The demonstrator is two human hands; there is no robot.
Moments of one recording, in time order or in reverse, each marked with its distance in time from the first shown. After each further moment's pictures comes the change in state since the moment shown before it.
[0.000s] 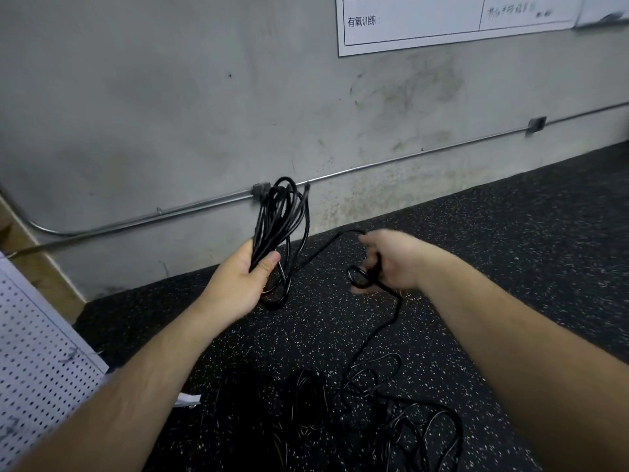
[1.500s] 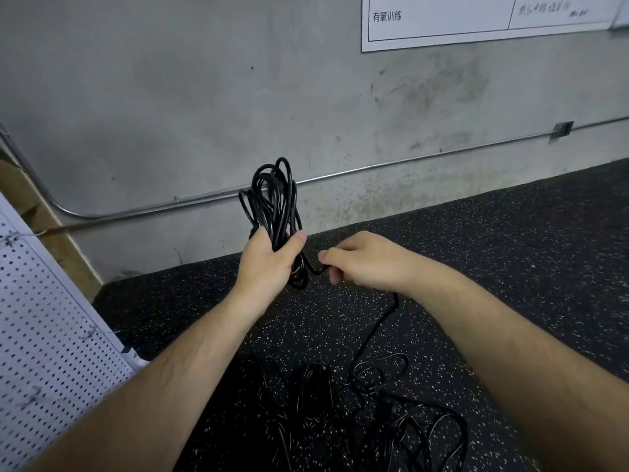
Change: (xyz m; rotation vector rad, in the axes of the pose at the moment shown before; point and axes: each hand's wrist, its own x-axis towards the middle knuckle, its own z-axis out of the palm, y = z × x) left_hand 0.017 0.000 0.024 -0.264 0.310 -0.040; right_hand -0.051 0.004 0.059 -0.966 -0.112 -0.483
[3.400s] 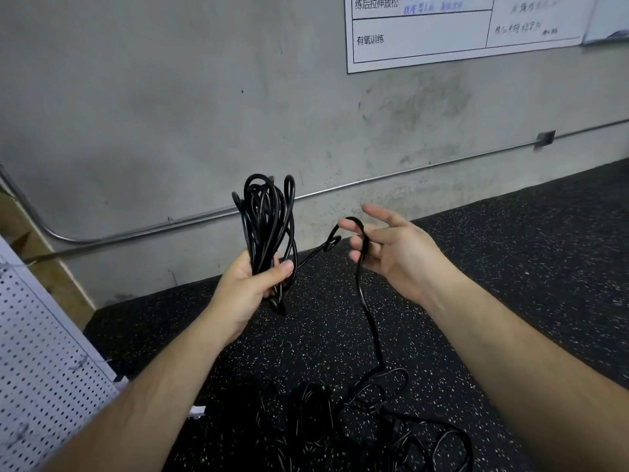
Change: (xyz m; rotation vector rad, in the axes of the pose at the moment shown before) left_hand -0.006 0.013 -0.023 -0.201 -0.231 -0.082; right_hand 0.003 0.026 -0.029 1.267 0.296 -0.033
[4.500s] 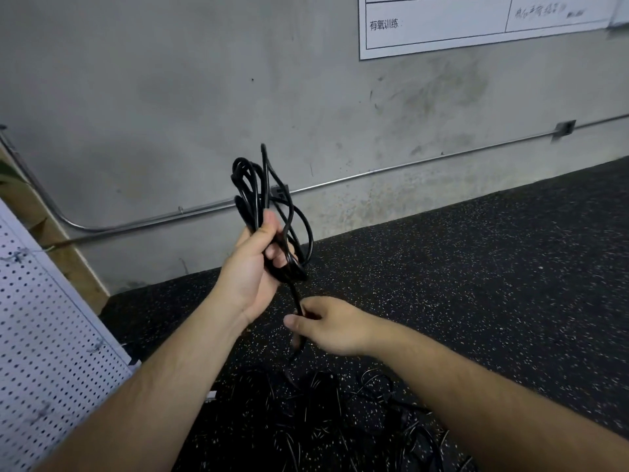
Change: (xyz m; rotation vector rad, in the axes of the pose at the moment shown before) left_hand 0.014 0.003 0.000 -0.610 0.010 -0.026; right_hand -0.014 0.108 0.032 -1.166 -0.456 0.082
